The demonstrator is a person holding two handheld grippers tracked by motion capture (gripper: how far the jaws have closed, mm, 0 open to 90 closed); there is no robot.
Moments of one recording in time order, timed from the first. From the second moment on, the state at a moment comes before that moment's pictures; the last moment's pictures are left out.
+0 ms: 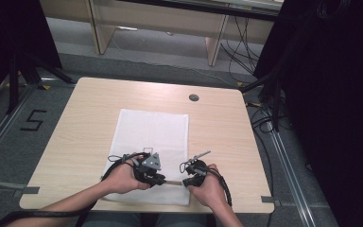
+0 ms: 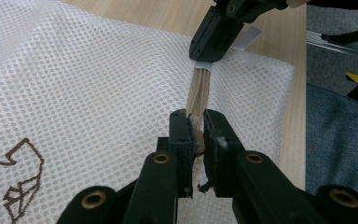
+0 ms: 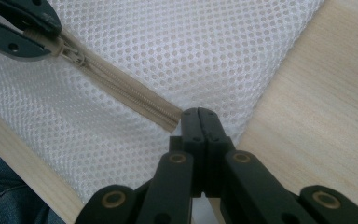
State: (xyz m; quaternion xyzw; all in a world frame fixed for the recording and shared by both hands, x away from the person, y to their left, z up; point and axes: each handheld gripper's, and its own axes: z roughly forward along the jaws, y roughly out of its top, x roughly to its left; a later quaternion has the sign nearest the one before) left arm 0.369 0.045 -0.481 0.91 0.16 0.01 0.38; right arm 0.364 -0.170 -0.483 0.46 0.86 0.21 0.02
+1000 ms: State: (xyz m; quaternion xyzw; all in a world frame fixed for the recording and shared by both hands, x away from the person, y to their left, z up) left arm 0.369 0.056 -0.479 0.91 0.16 0.01 0.38; right arm 0.365 -0.171 -0.483 0.46 0.86 0.21 0.02
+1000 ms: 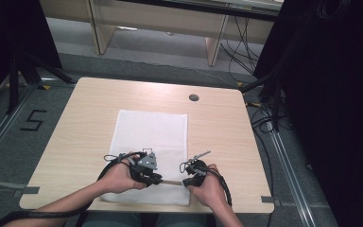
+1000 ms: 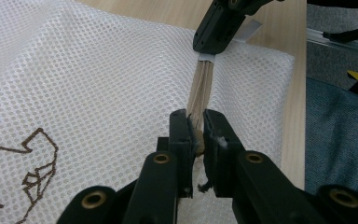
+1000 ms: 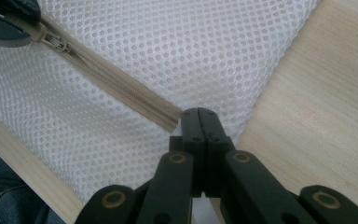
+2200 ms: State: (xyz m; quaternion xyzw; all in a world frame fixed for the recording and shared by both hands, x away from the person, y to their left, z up) left arm 0.367 0.075 -0.476 0.91 0.17 0.02 0.38; right arm 0.365 -0.171 -0.483 0.45 0.87 0.21 0.02
